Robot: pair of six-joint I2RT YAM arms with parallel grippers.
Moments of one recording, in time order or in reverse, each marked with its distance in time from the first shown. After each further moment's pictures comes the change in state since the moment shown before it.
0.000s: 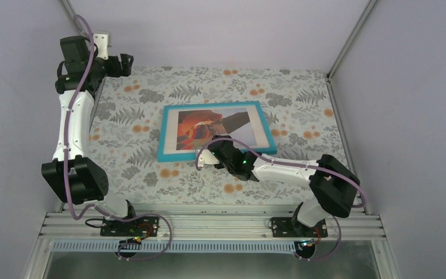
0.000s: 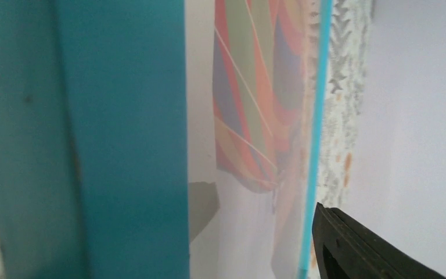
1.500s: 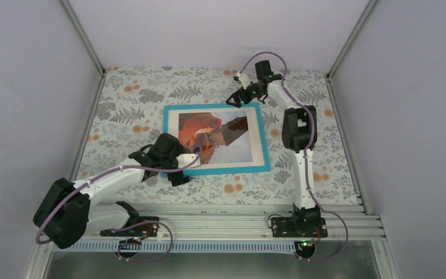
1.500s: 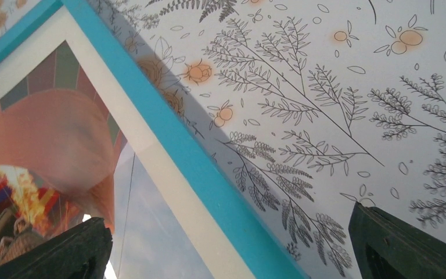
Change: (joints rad) left arm -0.766 -0.376 -1.057 0.174 -0.110 0.599; right arm -0.812 0.898 1.277 -0.654 -1.145 0.492
